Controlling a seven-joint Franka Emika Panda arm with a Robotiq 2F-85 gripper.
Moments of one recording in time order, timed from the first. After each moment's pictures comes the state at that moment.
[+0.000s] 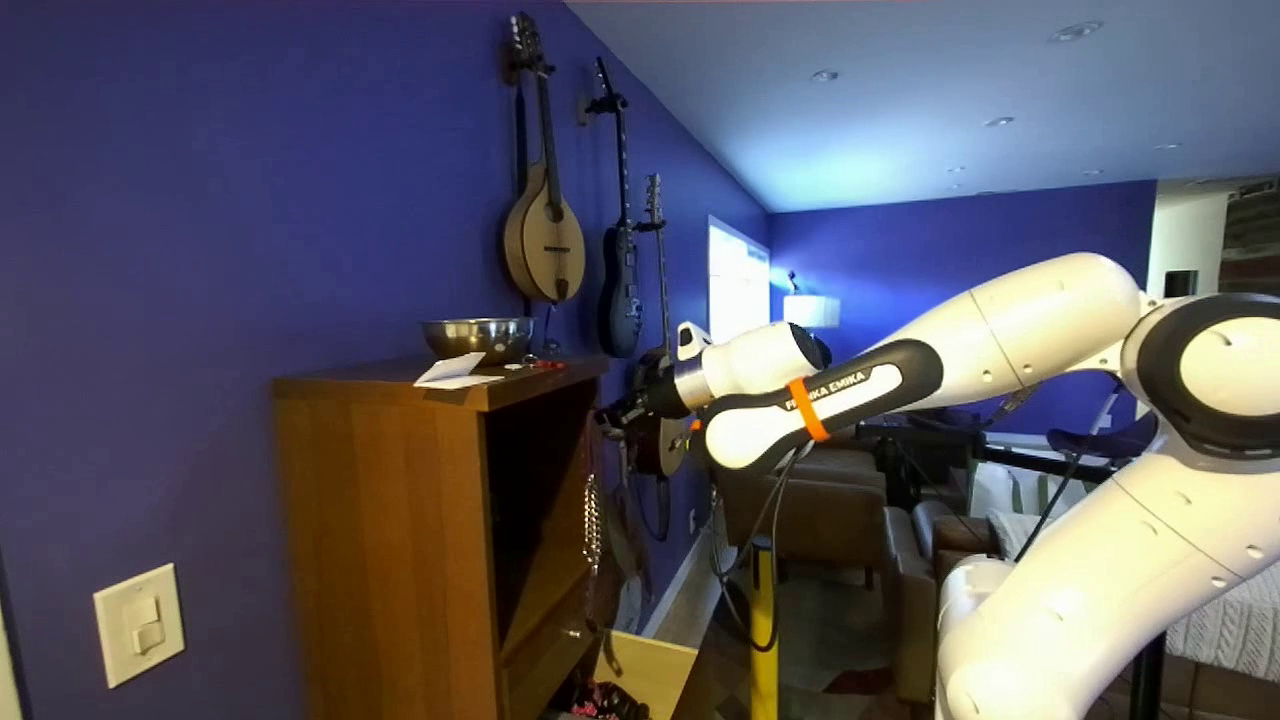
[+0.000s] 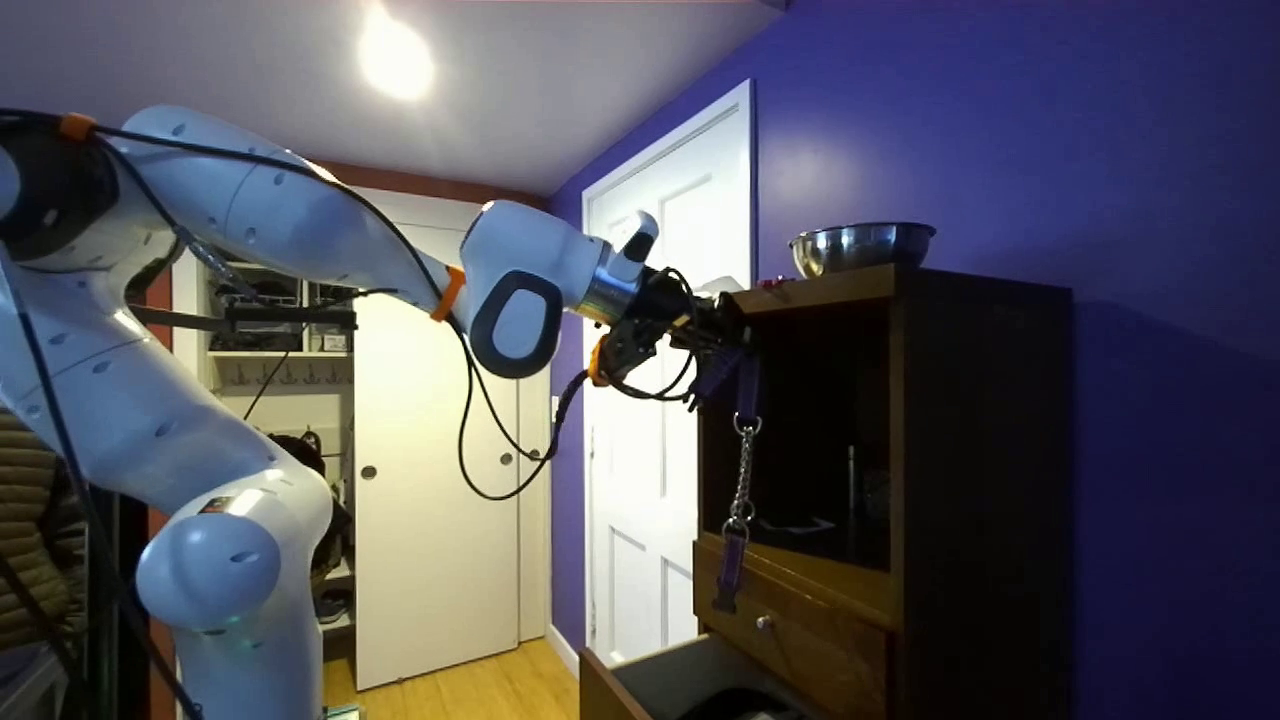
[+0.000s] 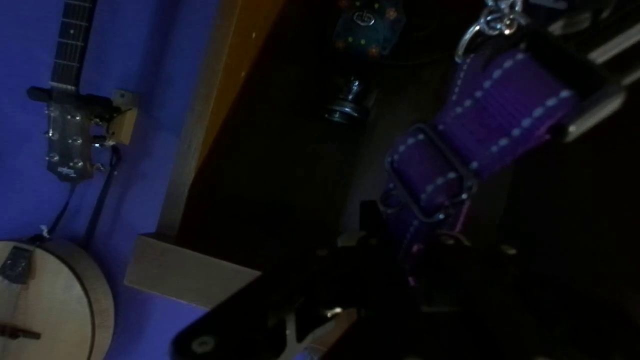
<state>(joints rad) -0.11 -0.67 -0.09 -2.71 0.05 3.28 -0.40</state>
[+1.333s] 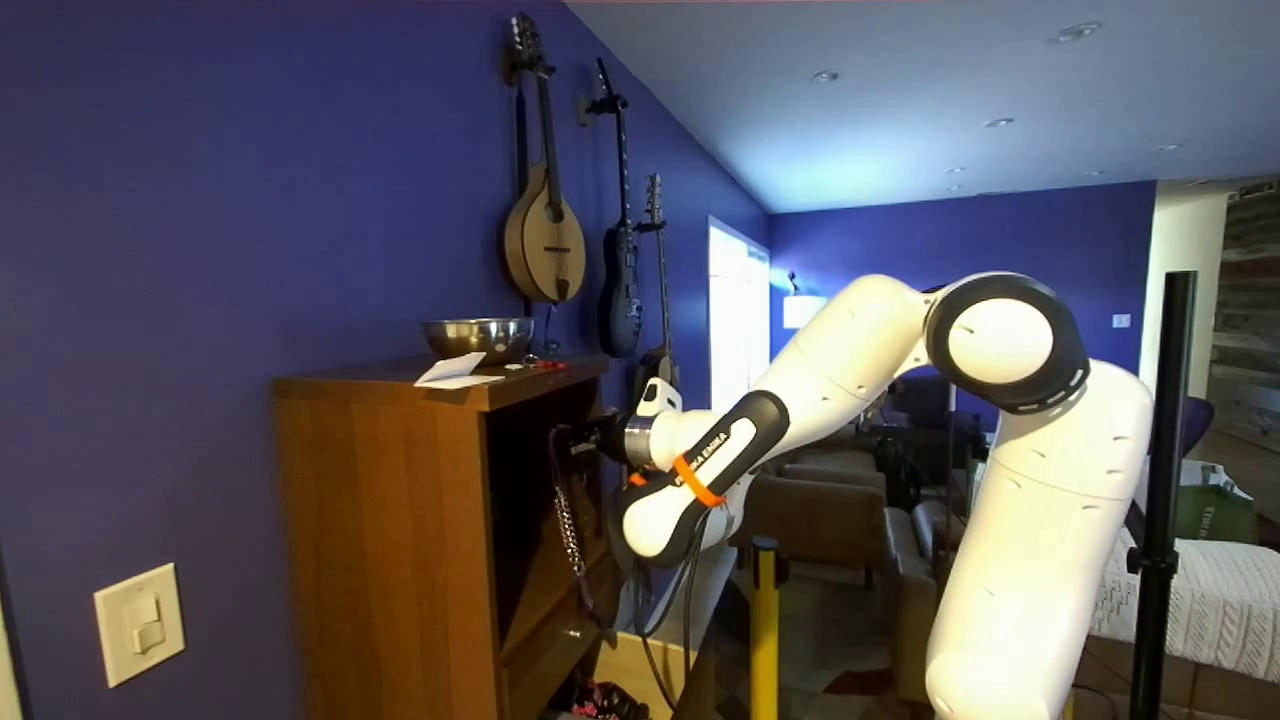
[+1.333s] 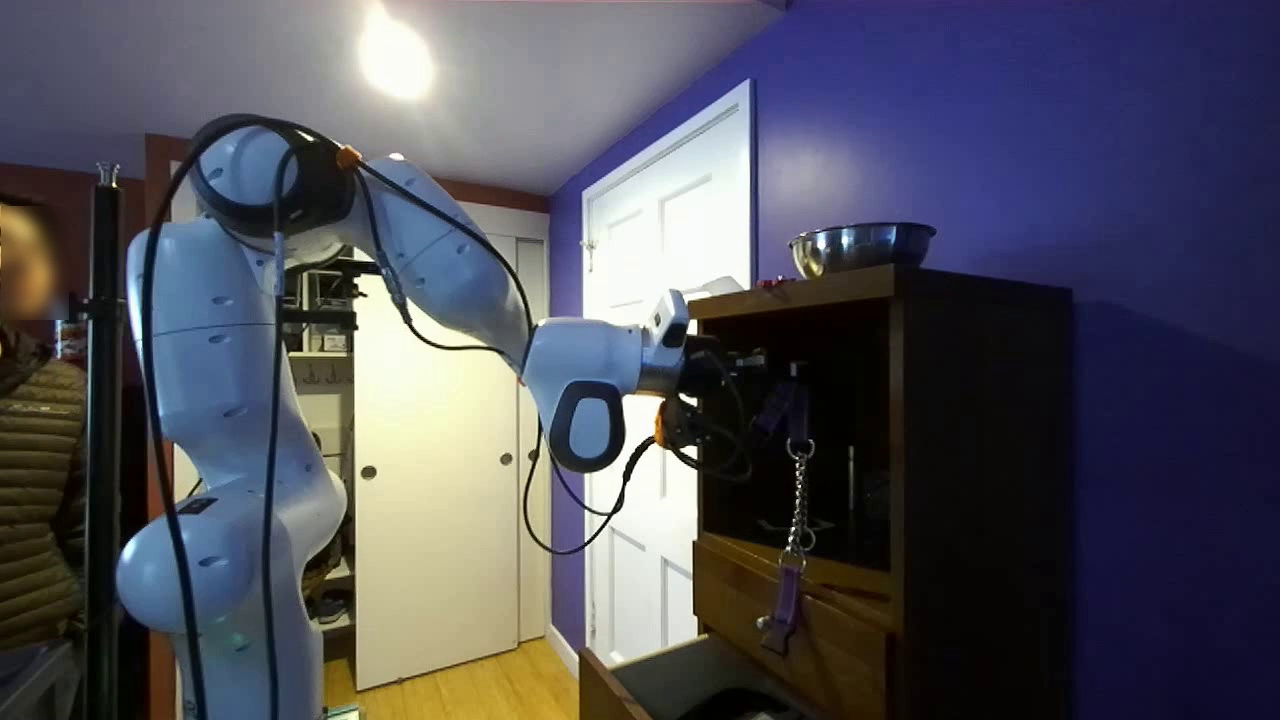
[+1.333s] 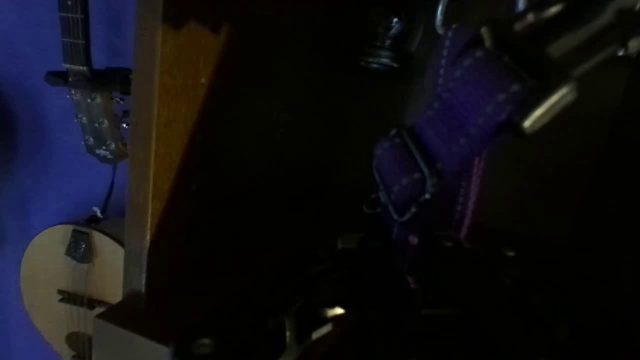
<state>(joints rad) -0.27 -0.19 0.17 -2.62 0.22 3.94 -0.28</state>
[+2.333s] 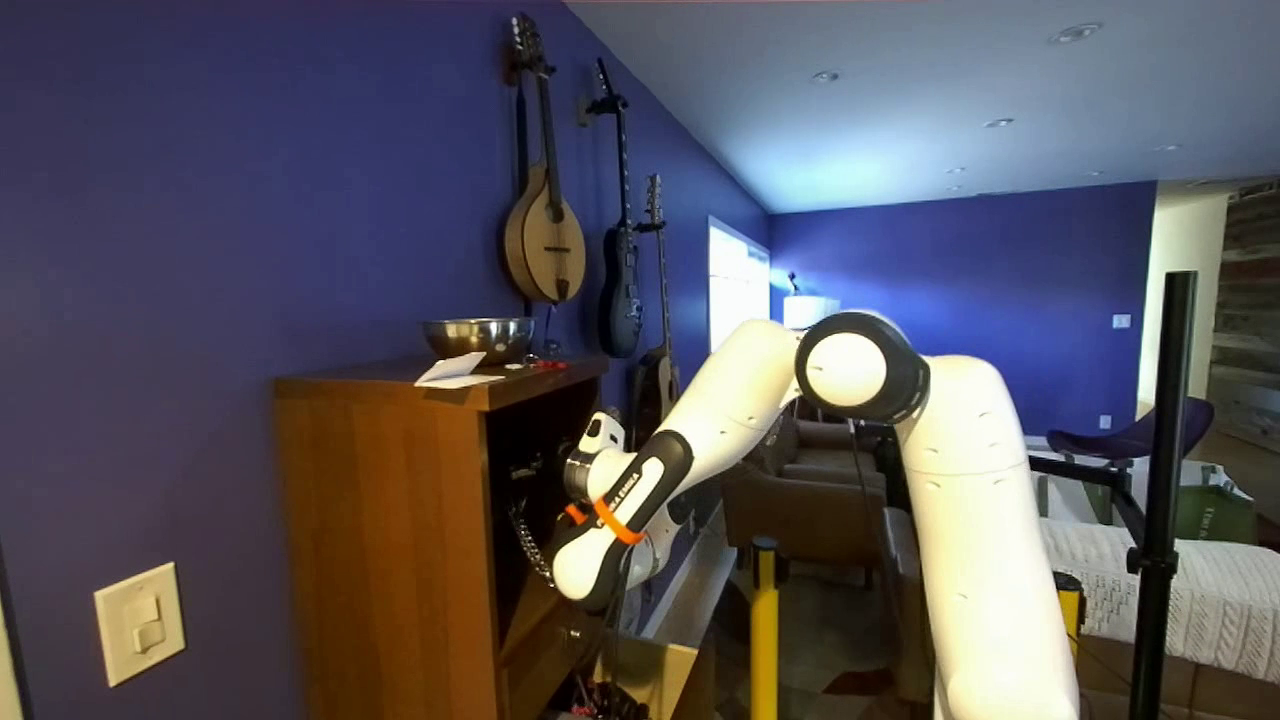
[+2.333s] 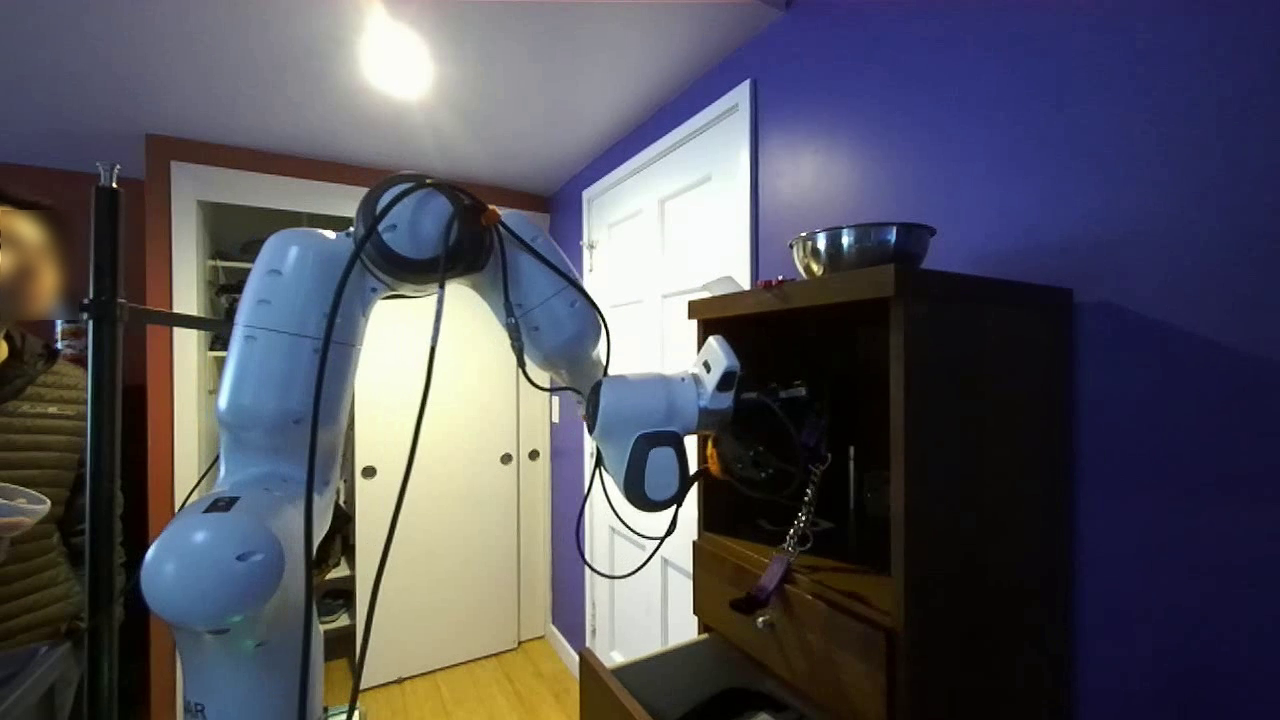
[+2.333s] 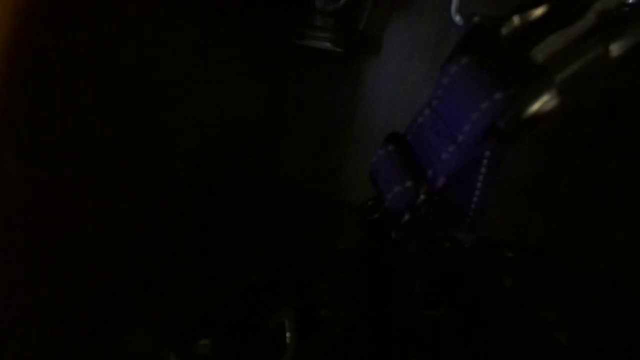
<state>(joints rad) -0.09 0.20 0.06 -2.33 0.18 4.17 -0.28</state>
